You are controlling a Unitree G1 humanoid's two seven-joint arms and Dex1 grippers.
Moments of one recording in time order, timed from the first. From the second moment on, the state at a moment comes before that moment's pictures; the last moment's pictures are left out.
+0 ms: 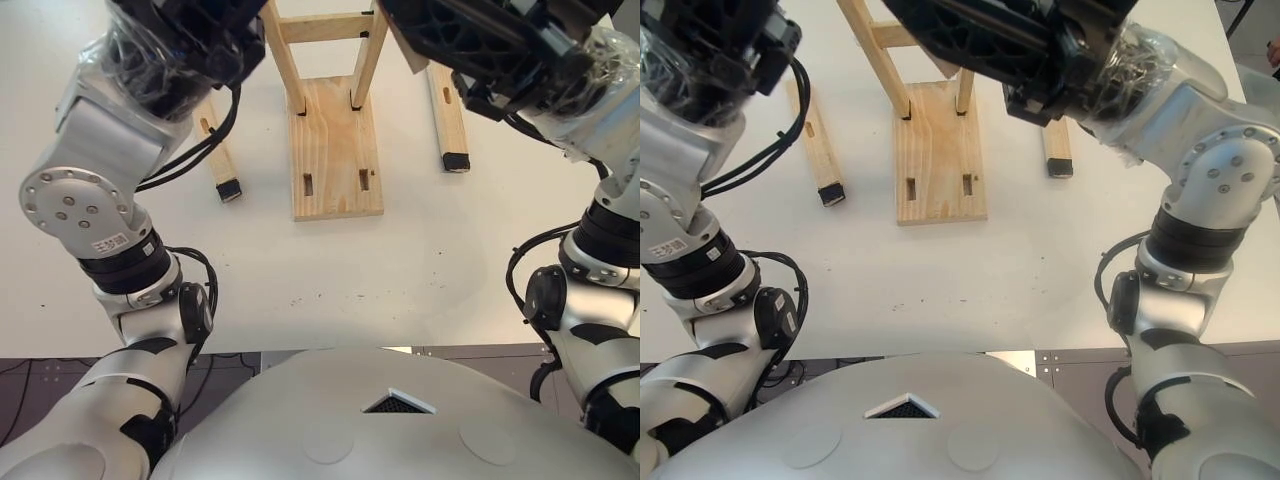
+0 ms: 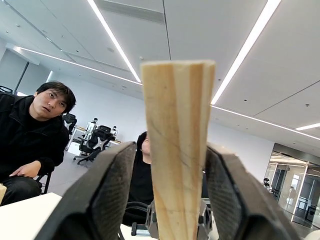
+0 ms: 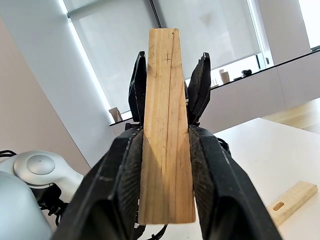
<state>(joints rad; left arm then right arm) -0.44 0.29 0.23 -0.47 -1.42 0.80 -0.40 -0.55 -0.41 -0.13 -0.31 1.32 0.99 0.66</state>
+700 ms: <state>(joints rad) -0.44 0.31 0.20 -0.45 -1.47 0.78 -0.36 -0.53 -0.40 -0.11 -0.29 1.30 0.98 0.67</state>
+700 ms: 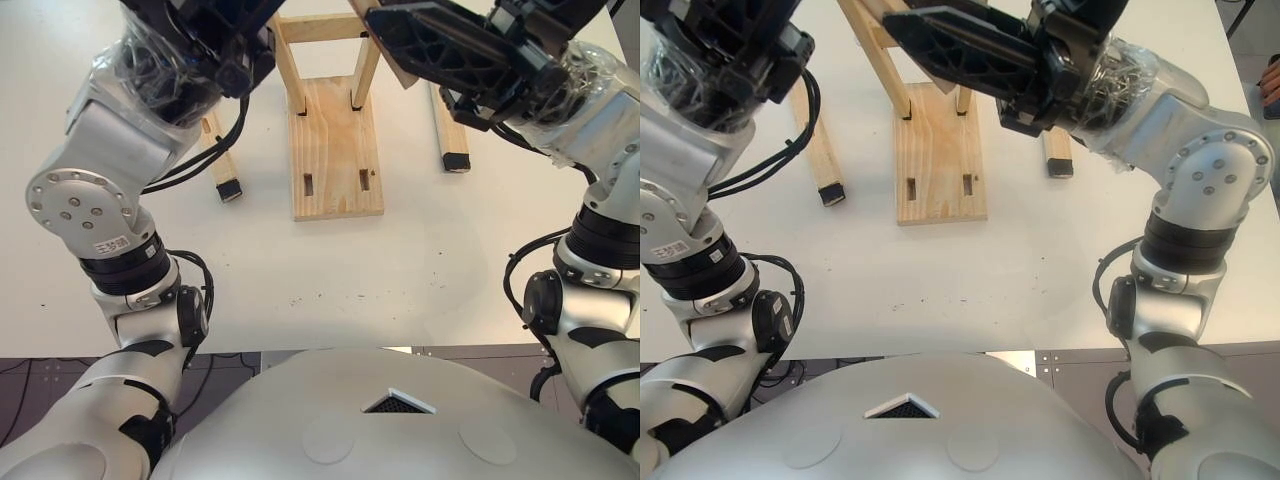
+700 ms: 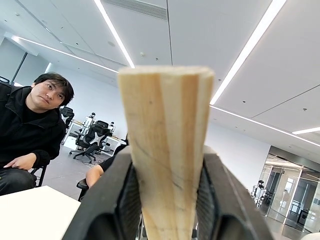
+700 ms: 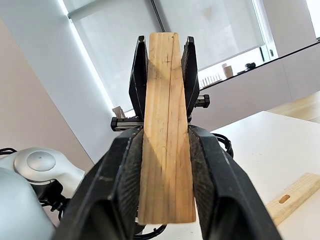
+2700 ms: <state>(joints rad) -0.47 0.23 0.26 -0.30 -1.34 0.70 -0.09 -0.48 -0.32 0.18 -0.22 0.27 0.20 0.58</state>
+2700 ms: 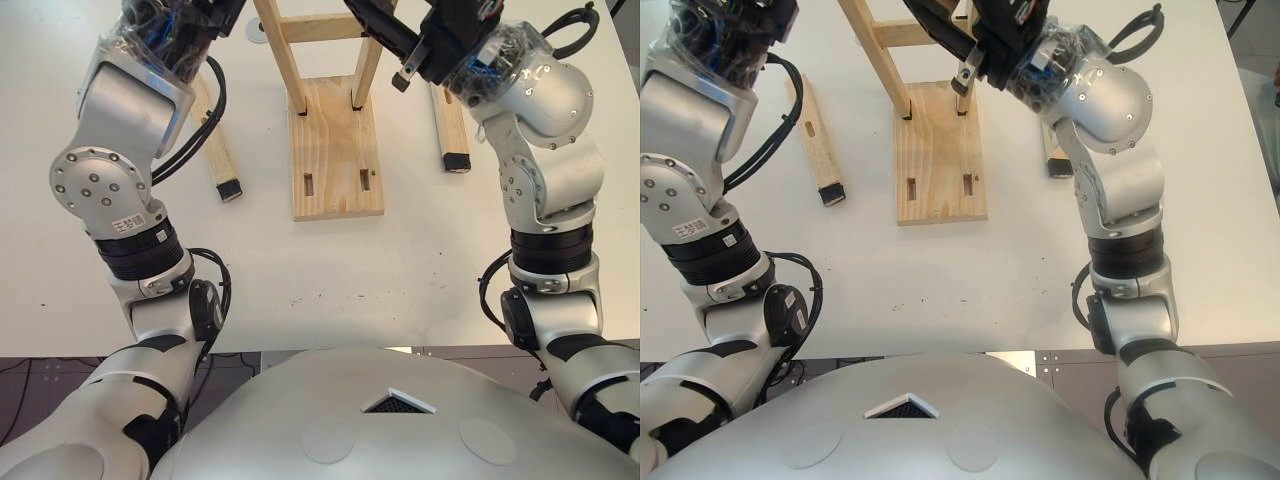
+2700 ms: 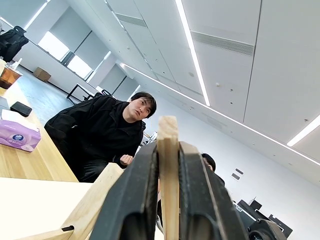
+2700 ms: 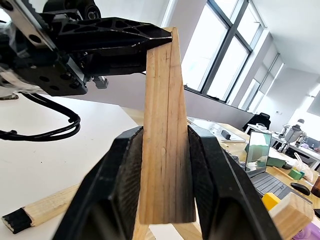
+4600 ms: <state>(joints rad) -0.45 0.21 0.23 -0.27 -1.23 0.68 -0.11 -0.45 -0.29 0.19 -0.21 0.22 0.23 0.63</state>
